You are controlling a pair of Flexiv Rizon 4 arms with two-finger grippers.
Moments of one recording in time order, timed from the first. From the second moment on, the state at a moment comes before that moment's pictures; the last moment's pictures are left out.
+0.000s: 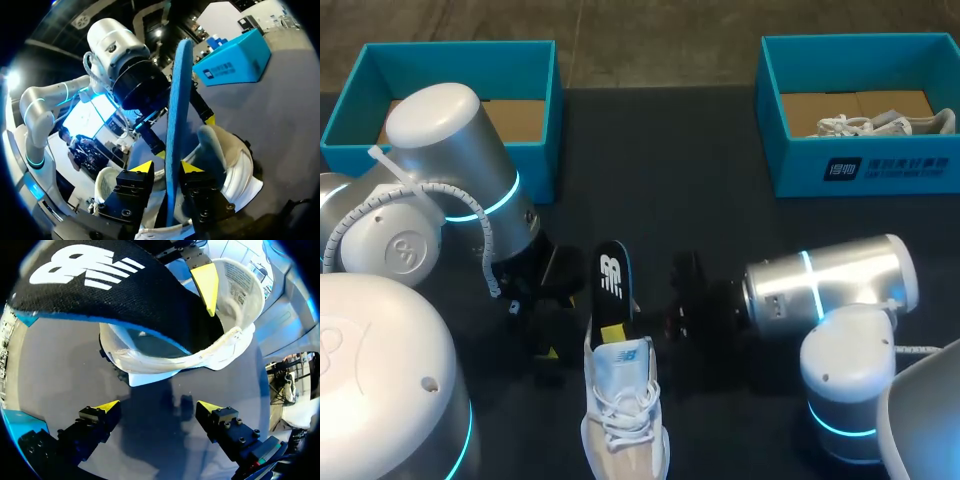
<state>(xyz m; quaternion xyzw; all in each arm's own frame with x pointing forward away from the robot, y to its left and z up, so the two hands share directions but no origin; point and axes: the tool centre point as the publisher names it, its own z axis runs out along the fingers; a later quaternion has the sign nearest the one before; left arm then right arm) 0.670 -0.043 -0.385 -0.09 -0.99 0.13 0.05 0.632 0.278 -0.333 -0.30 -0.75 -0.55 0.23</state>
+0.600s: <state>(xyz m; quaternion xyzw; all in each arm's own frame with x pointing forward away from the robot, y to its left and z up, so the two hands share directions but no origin) 0.670 -0.043 -0.385 -0.09 -0.99 0.13 0.05 0.656 0.279 -0.326 -0.29 -0.75 -0.55 0.23</state>
